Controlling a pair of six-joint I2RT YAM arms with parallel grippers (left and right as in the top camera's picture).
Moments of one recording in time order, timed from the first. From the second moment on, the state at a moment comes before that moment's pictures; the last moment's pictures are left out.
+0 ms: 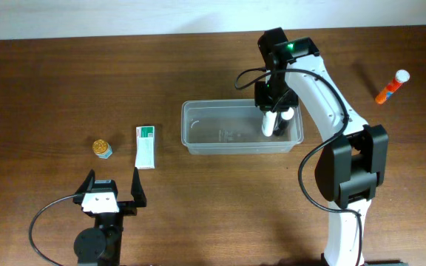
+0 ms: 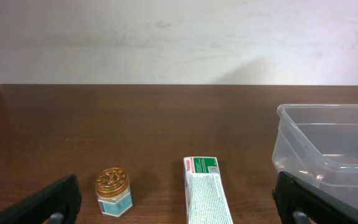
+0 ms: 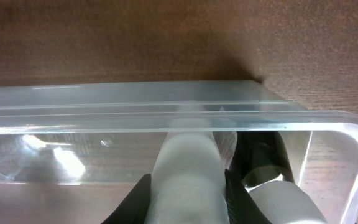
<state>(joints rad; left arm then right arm) -0.02 0.01 0.02 -0.09 -0.03 -0.02 0.26 2.18 1.99 -1.31 -0.03 0.32</state>
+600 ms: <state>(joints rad) -0.02 0.01 0.02 -0.09 -0.03 -0.02 0.26 2.18 1.99 -1.30 -0.02 0.32</state>
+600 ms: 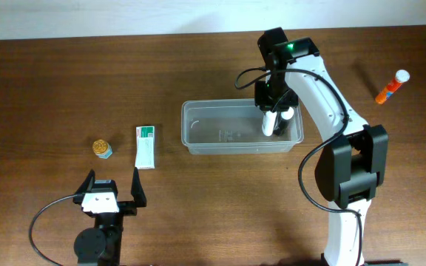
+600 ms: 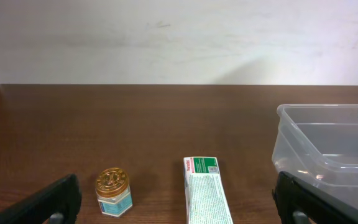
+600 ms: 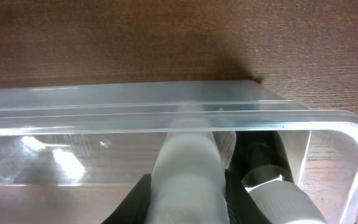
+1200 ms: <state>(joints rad) -0.02 0.01 0.02 -0.09 -0.03 -0.02 0.26 2.18 1.98 -1.28 0.00 0.33</state>
